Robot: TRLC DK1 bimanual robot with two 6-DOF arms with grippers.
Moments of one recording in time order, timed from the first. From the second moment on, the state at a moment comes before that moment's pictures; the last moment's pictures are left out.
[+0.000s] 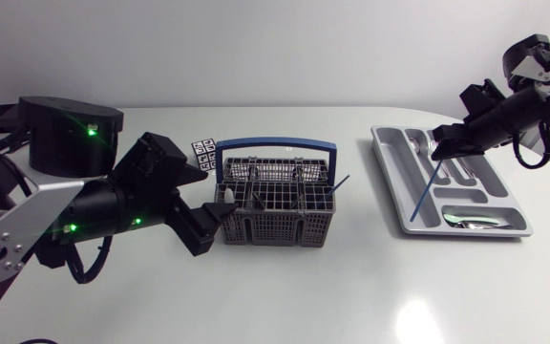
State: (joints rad) left arm -0.57 1.15 0.69 -0.11 0.13 0.27; right arm -0.21 1.80 1.44 -0.80 -0.32 -0.27
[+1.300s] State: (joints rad) left arm -0.68 1.27 0.67 0.01 0.04 0.29; right arm 0.16 1.33 0.78 -0.16 -0.46 -0.21
